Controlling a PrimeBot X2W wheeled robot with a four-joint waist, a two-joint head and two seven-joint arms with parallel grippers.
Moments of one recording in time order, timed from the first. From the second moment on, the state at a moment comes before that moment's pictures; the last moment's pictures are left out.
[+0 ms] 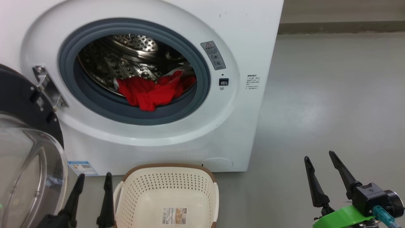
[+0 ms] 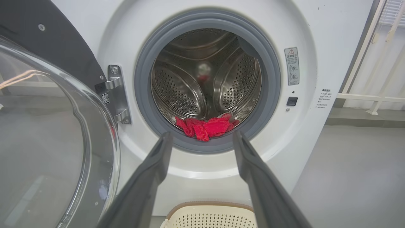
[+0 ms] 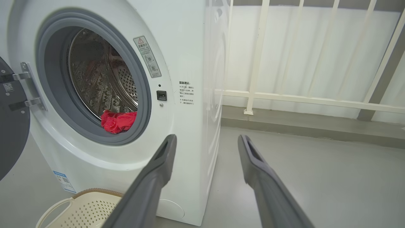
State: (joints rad) left arm 0.07 0.13 -0.03 0.02 -0.26 0.04 -0.20; right arm 0.04 -0.04 -0.04 0.15 0.13 0.13 -0.26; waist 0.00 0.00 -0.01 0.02
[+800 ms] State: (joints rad) left arm -0.50 0.11 -0.10 0.34 -0.27 -0.03 -0.23; right arm -0.09 -0.04 -0.02 0.11 0.11 0.13 -0.26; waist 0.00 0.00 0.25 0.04
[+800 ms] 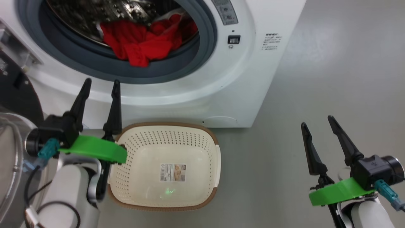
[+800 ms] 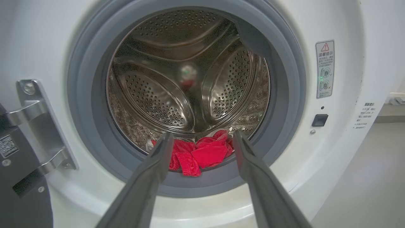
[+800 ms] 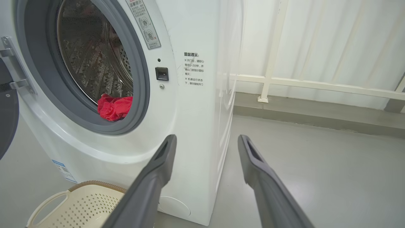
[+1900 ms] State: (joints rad) left arm -1.19 0.17 -0.17 0.97 -0.16 -0.03 -0.24; right arm -0.26 -0.05 0.01 0.06 0.12 0.13 -0.26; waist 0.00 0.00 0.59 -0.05
